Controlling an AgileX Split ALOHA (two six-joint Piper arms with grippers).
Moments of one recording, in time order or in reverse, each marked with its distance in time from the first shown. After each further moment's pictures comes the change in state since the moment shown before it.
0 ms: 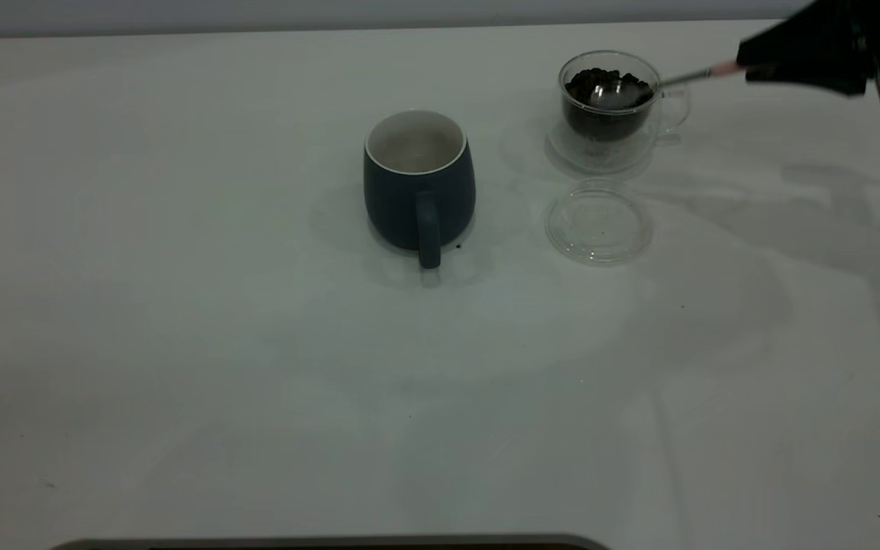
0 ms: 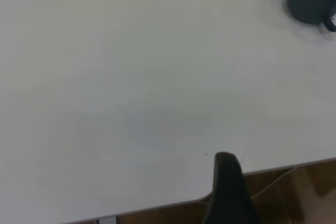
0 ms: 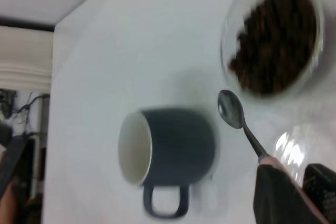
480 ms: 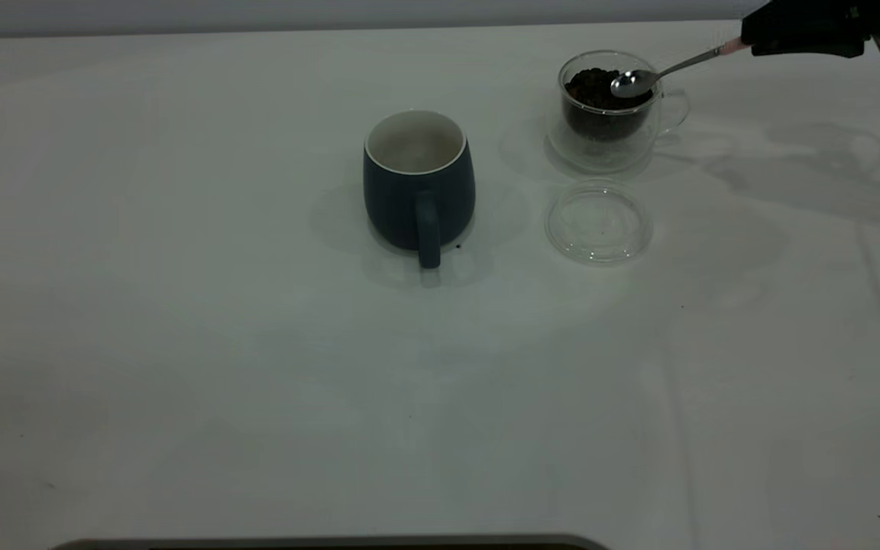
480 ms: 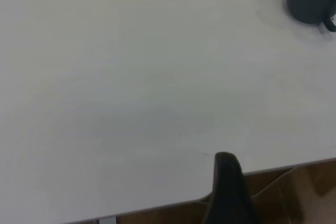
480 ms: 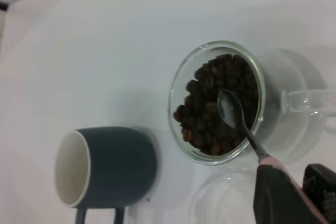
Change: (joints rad) left arm 0.000 0.000 0.000 0.000 0.000 0.000; right arm 0.007 0.120 -0.299 -0.231 -0.033 0.118
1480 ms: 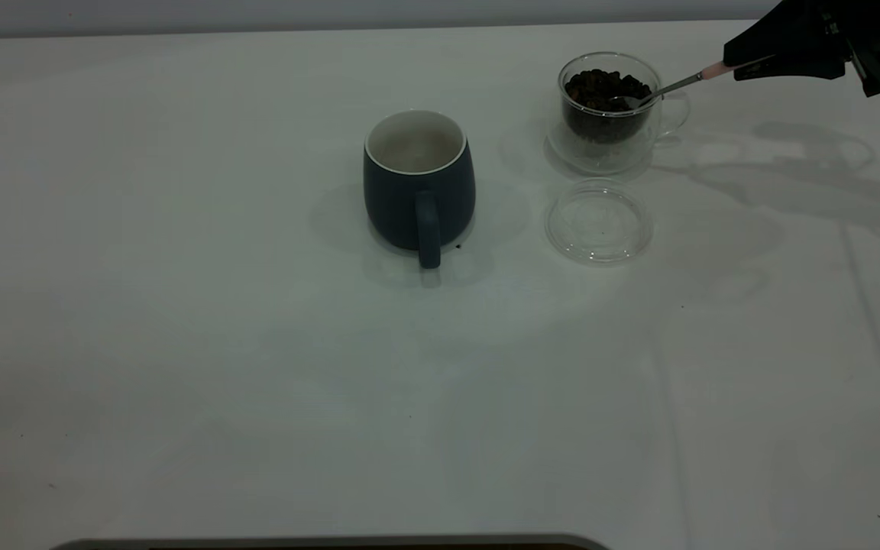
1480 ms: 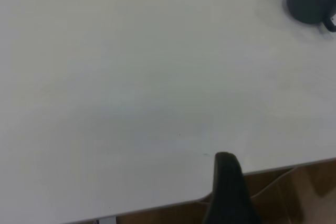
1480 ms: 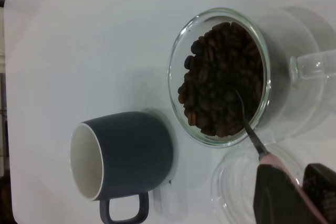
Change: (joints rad) left arm 0.000 0.000 0.000 0.000 0.000 0.000; right arm 0.020 0.031 -0.019 -0.063 0.027 0.221
